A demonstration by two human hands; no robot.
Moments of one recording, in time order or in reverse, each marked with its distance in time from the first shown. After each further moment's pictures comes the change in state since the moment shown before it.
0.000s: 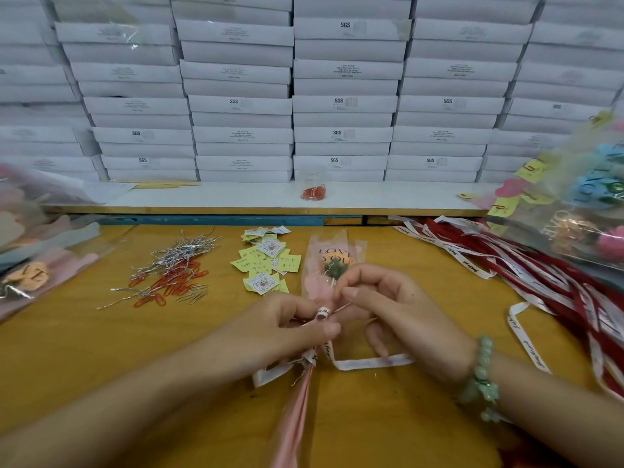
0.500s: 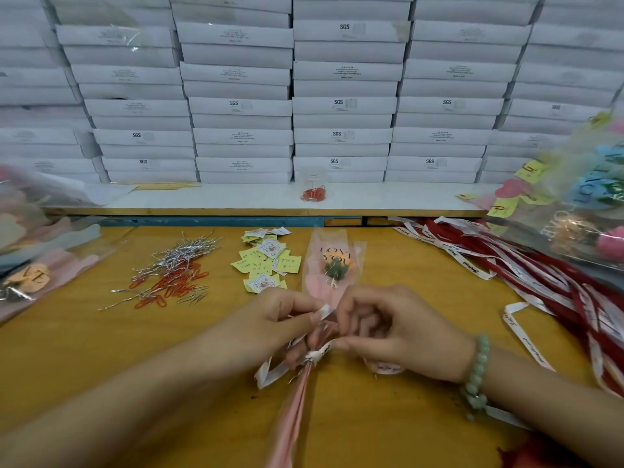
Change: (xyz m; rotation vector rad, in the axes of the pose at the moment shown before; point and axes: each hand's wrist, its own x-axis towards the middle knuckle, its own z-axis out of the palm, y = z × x) left_hand 0.000 0.004 -0.005 0.024 0.001 0.015; right_hand 0.001 0.011 -0.017 -0.589 -0.182 -0.180
